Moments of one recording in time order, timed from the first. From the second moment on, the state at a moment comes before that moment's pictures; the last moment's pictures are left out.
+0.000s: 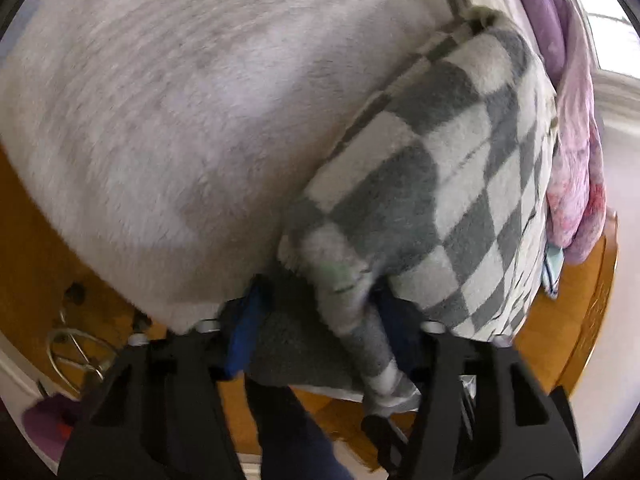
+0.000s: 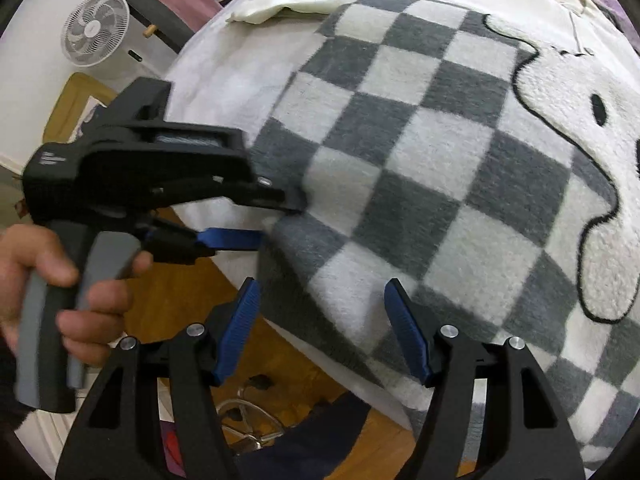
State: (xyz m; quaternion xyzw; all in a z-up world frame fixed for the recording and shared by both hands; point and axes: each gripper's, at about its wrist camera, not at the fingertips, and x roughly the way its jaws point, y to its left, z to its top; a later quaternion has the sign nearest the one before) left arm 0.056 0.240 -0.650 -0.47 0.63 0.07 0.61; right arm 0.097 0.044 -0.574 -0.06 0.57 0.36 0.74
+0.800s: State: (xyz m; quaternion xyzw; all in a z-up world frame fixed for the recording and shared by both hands) left arm 0.058 0.248 -0.616 -0.50 0.62 0.02 0.61; right arm 0.083 0.094 -0.593 -0.15 0.52 0.32 0.78
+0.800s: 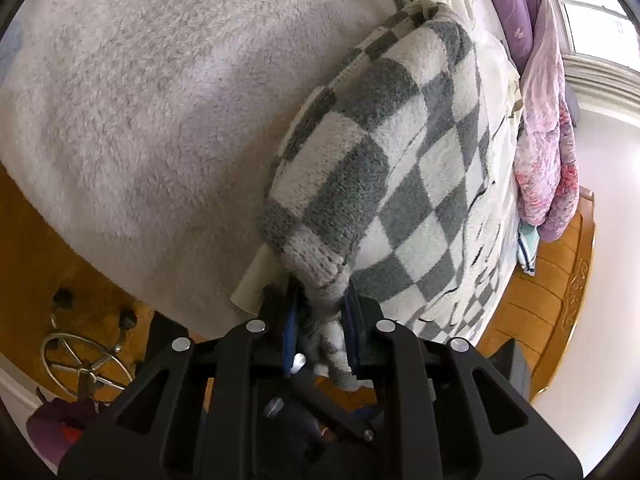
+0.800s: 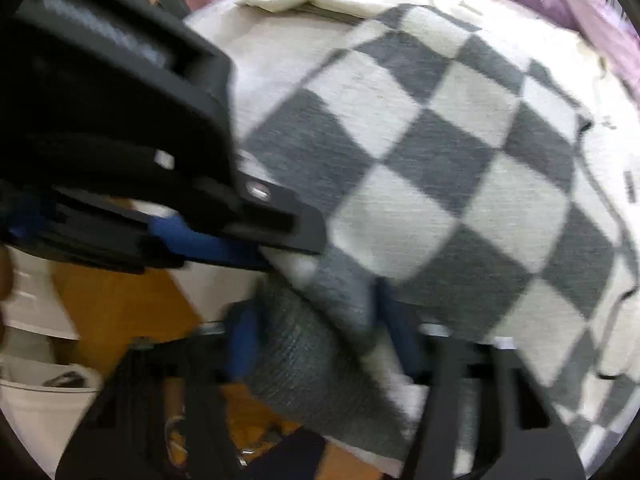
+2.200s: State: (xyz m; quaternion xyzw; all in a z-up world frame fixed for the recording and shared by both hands) left arm 0.210 -0.099 -0.548 -0.08 0.62 -0.12 0.77; right arm 0.020 -0.403 -0.553 0.48 0.51 0.05 0.71
